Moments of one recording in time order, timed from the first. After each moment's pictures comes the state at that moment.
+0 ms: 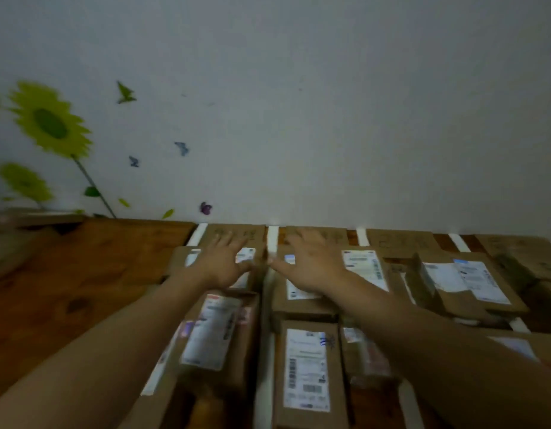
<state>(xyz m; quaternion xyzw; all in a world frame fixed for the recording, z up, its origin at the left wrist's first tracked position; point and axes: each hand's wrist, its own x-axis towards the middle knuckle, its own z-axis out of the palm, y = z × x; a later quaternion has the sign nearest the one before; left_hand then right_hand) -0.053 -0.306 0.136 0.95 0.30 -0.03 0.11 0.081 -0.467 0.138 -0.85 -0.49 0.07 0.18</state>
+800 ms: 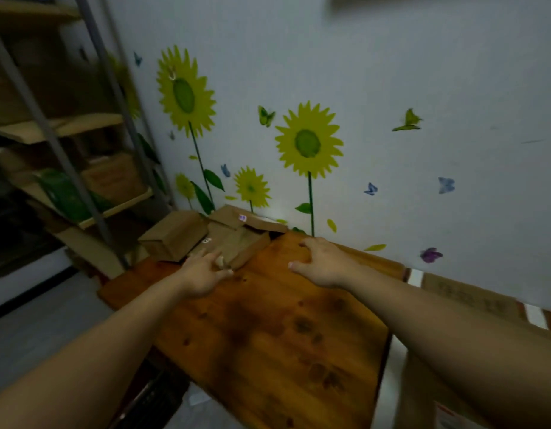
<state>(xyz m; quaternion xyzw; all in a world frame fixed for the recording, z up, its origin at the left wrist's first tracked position) -0.508 0.048 0.176 0.78 0.59 0.02 0.21 -0.254 -0.037 0.179 -0.73 -0.64 0.20 0.15</state>
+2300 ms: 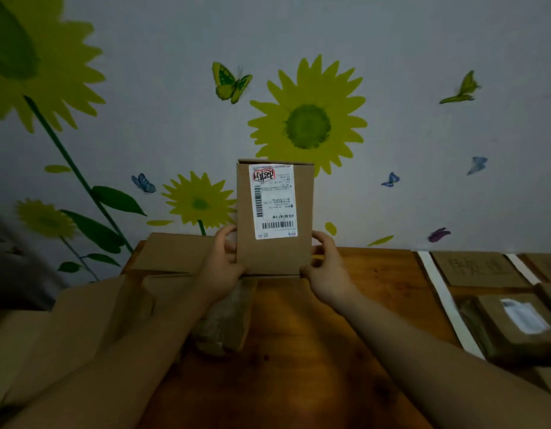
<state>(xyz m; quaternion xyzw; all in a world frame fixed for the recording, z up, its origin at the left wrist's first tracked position) -0.432 0.384 0.101 0.75 0.27 0.22 0.57 -0.301 0.217 0.097 -0.77 -0.25 0.22 0.54</state>
